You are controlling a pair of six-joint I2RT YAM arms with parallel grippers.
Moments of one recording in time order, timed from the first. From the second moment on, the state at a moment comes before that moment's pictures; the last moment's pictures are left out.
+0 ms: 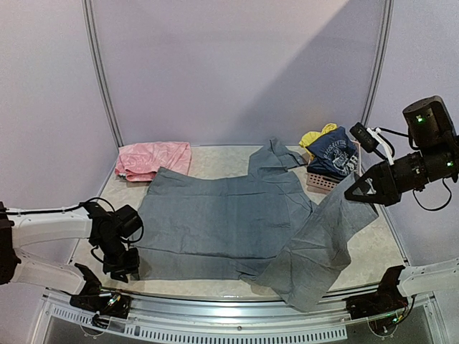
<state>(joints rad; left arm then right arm) -0.59 1.17 0.50 -0.97 0.14 -0.95 0.82 1.00 1.55 -1.32 -0.28 0.35</state>
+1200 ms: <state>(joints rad) -0.55 0.88 0.53 -1.06 0.10 -1.02 0.82 1.12 1.71 -1.34 -0.23 0.13</state>
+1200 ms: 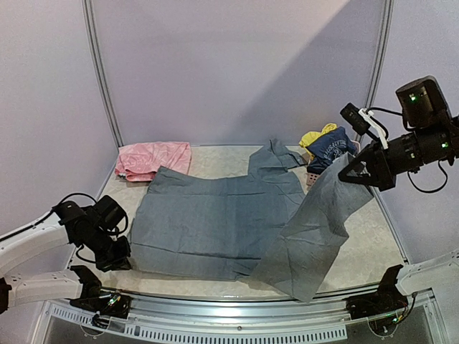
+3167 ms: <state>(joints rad) -0.15 1.83 1.30 -1.10 0.15 -0.67 0.78 1.62 1.85 -0.79 0.41 -0.62</state>
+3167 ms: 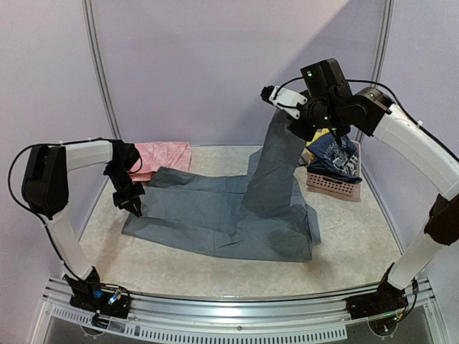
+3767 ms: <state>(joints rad) -0.14 1.62 1.23 -1.08 0.08 -0.61 0.78 1.62 1.83 -0.79 0.26 -0.50</state>
